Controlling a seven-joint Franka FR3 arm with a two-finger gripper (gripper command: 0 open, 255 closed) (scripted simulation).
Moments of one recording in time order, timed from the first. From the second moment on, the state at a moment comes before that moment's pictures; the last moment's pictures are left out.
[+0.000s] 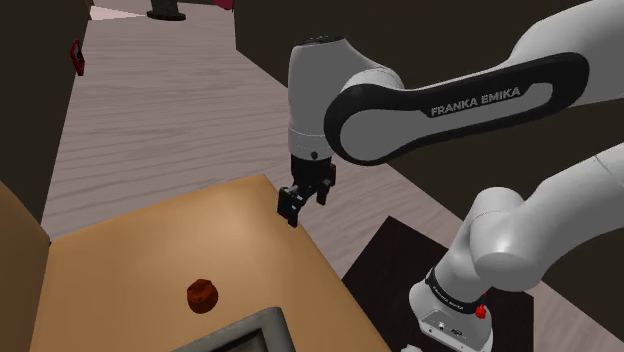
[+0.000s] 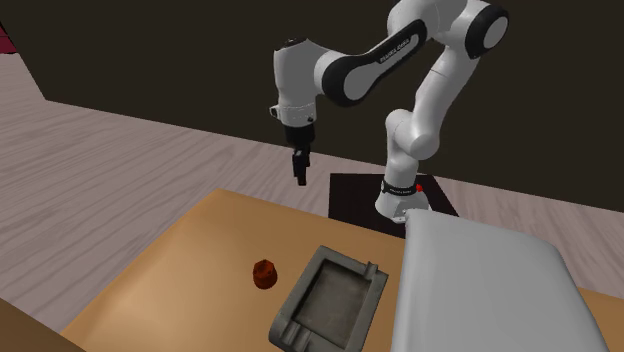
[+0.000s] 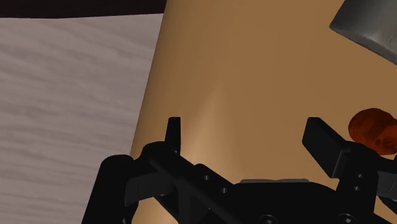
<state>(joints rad) 0.15 -0.42 0.35 -2.41 0.17 1.94 0.46</state>
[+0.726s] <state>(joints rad) 0.17 -0.02 0.52 -2.18 0.02 2.14 0.71</state>
